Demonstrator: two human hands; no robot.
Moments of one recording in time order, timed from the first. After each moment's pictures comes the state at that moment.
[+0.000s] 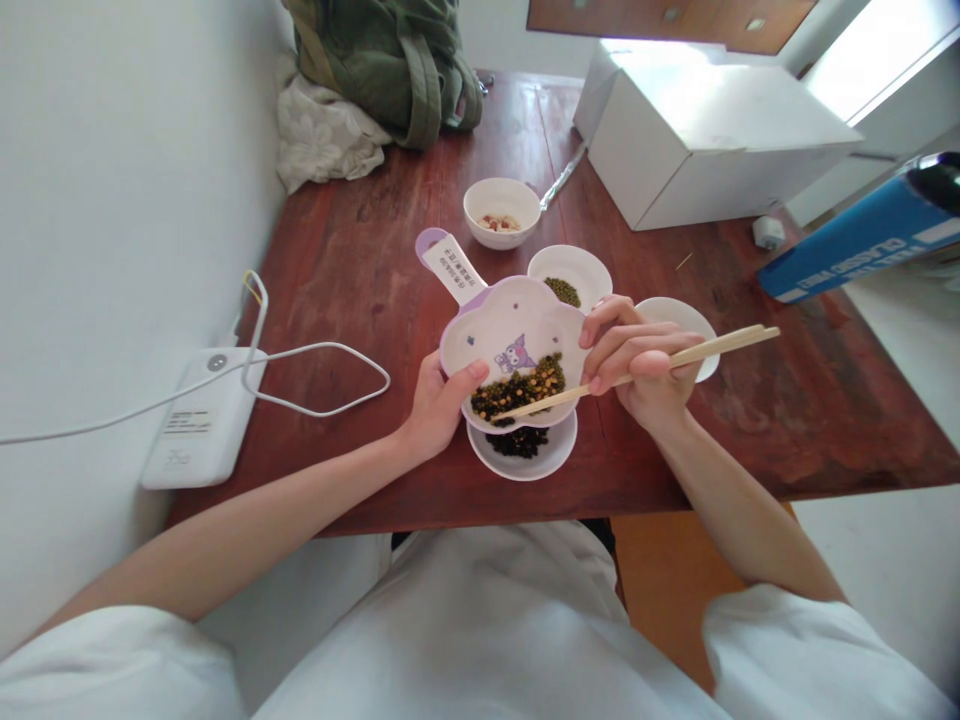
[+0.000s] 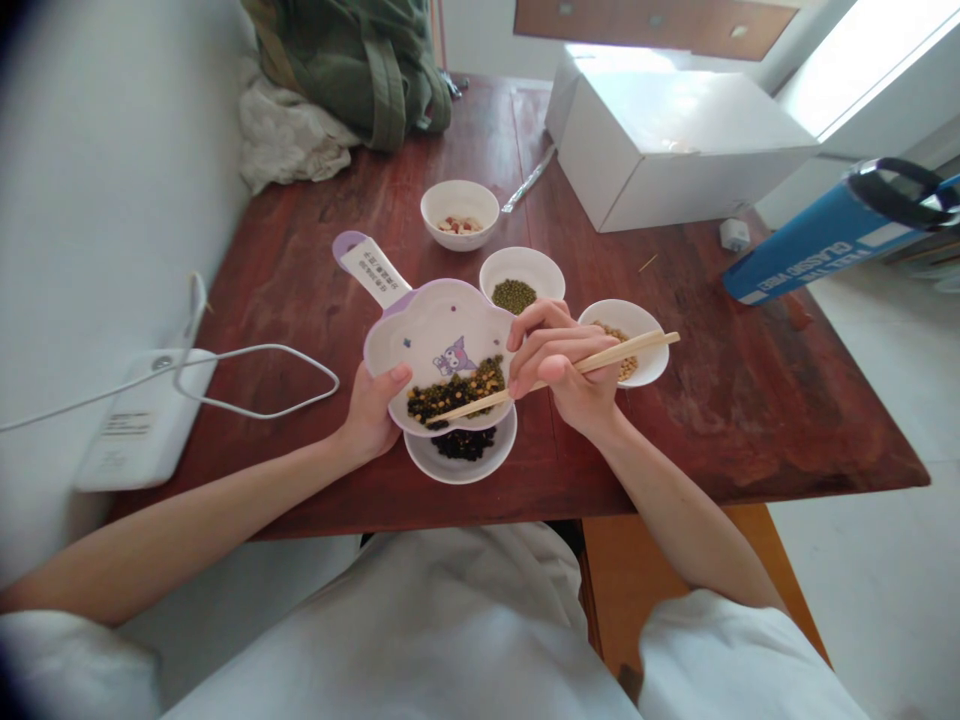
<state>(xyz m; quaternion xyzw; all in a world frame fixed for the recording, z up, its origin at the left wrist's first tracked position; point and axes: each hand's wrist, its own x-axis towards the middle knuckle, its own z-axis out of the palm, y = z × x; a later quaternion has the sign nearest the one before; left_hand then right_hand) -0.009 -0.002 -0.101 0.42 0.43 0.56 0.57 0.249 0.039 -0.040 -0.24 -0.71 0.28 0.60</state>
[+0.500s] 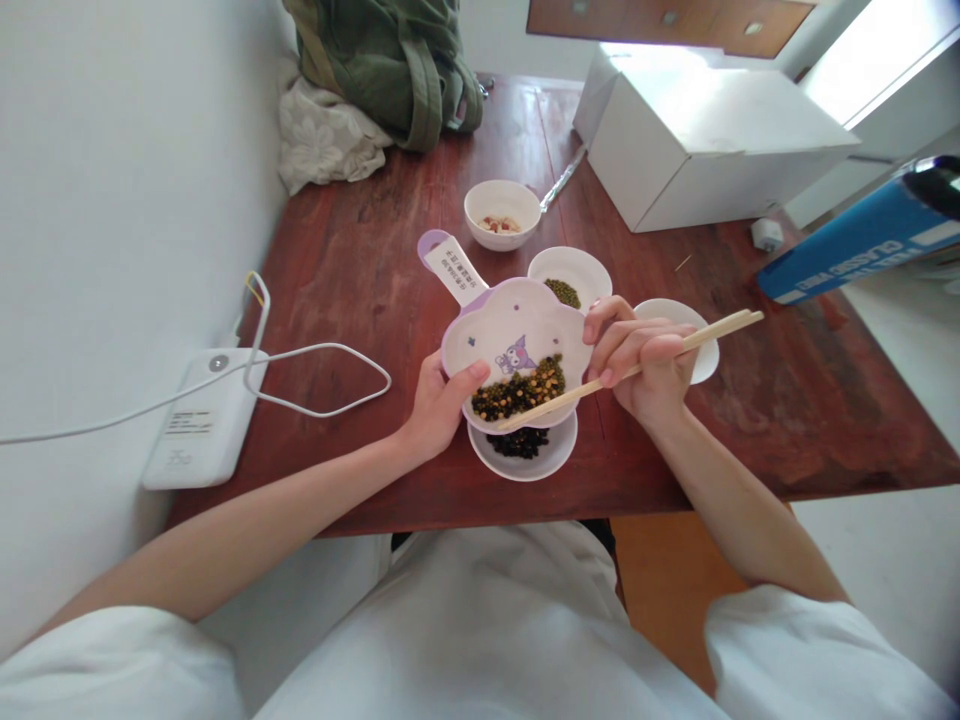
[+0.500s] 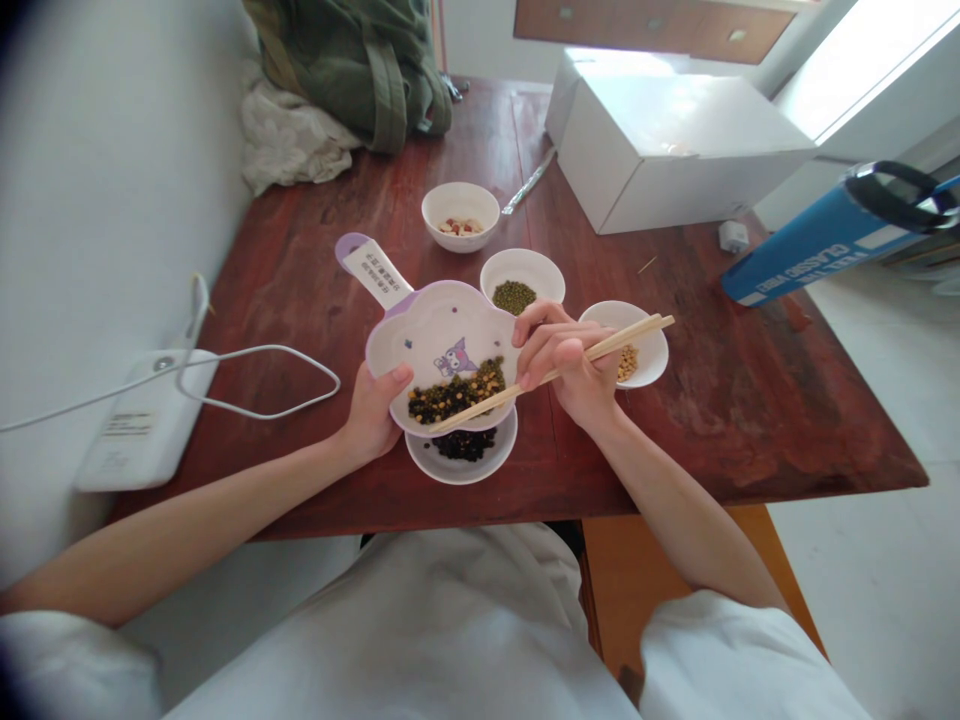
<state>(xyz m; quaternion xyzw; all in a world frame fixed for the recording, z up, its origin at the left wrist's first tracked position) -0.008 -0.002 -0.097 0.42 0.42 0.56 0.58 0.242 0.045 -0.041 -0.24 -0.67 0.30 0.64</state>
